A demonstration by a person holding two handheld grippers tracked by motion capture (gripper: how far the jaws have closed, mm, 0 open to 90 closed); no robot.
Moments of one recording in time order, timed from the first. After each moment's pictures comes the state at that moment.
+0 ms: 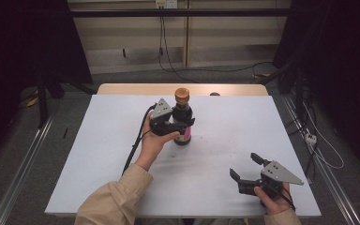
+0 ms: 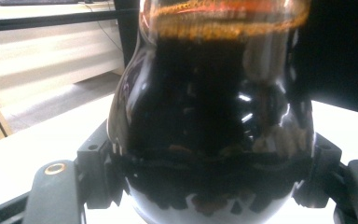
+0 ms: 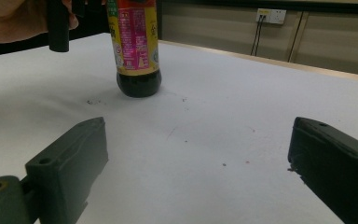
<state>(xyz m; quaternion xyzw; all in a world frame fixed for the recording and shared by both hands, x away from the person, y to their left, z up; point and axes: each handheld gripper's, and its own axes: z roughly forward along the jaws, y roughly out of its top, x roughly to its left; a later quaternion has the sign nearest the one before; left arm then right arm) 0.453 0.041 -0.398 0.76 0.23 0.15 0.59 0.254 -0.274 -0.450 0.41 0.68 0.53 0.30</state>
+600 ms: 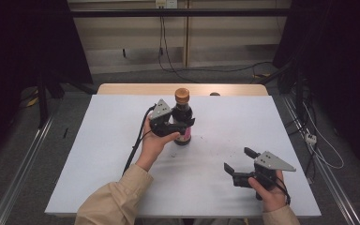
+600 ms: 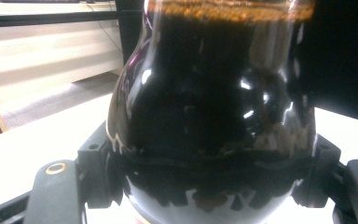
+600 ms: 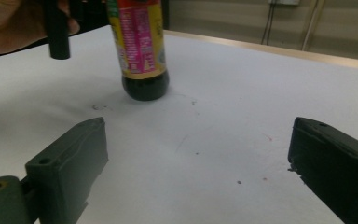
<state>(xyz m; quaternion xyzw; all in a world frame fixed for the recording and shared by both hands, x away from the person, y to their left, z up) 0.451 0.040 -0.401 0.75 0.24 0.14 0.60 0.276 -0.263 -0.437 0.42 0.70 0.52 0.27</state>
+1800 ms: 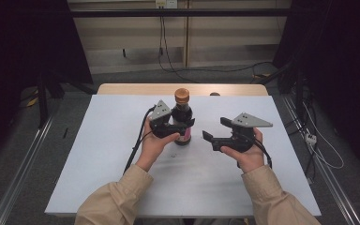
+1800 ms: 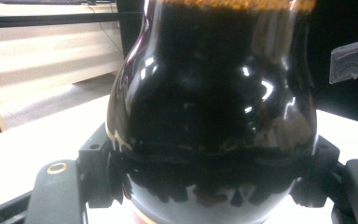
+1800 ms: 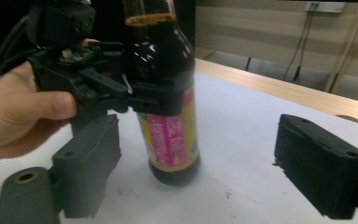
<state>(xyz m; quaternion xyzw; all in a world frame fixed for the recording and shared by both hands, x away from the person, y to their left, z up) 0.449 0.041 -0.404 0.75 0.24 0.14 0.60 0.352 -0.210 -0.365 0.40 0.71 0.53 0.22</state>
